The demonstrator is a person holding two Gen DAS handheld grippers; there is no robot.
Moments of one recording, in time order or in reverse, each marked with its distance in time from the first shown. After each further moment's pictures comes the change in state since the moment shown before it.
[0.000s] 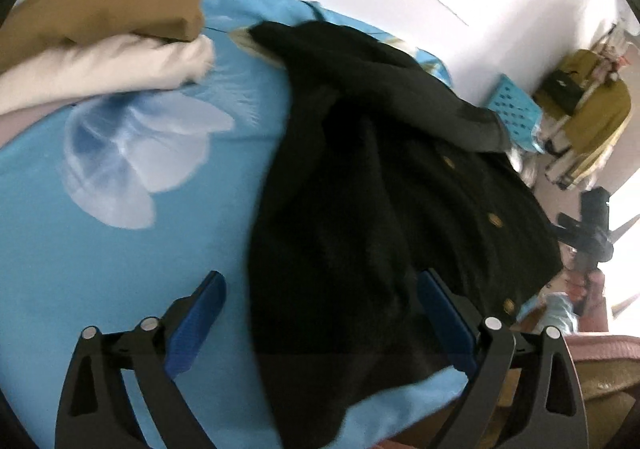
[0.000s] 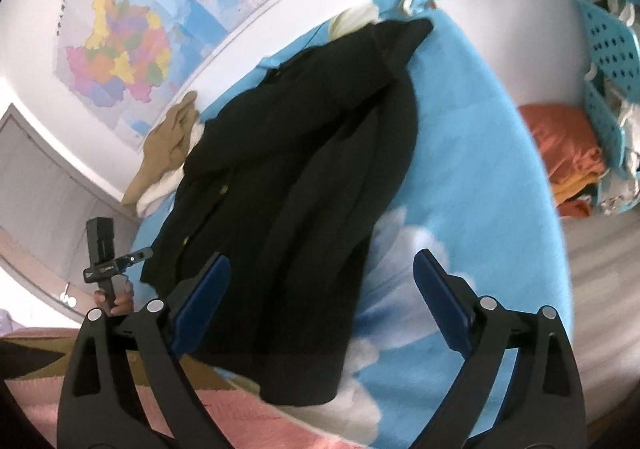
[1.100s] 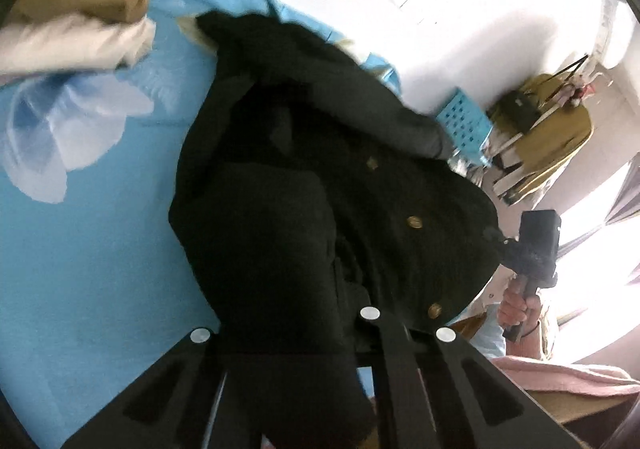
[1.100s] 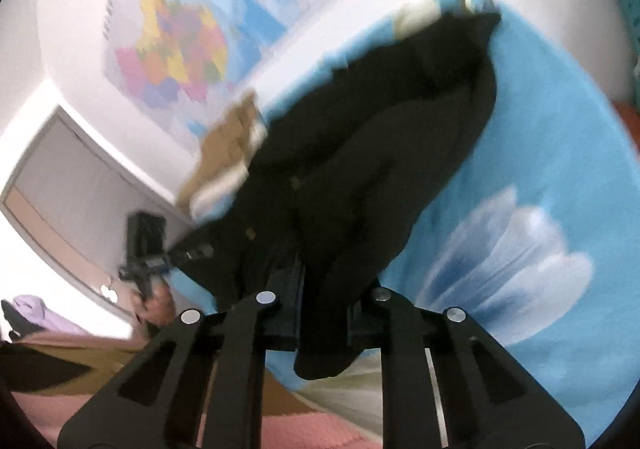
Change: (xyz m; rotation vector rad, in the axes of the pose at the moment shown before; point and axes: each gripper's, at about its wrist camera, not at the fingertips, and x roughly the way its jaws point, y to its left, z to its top) left arm -0.007 -0.032 -0.001 -0.074 -0.011 -0.219; right arm -0.003 0.030 -0.020 -0.029 -0.106 0.215
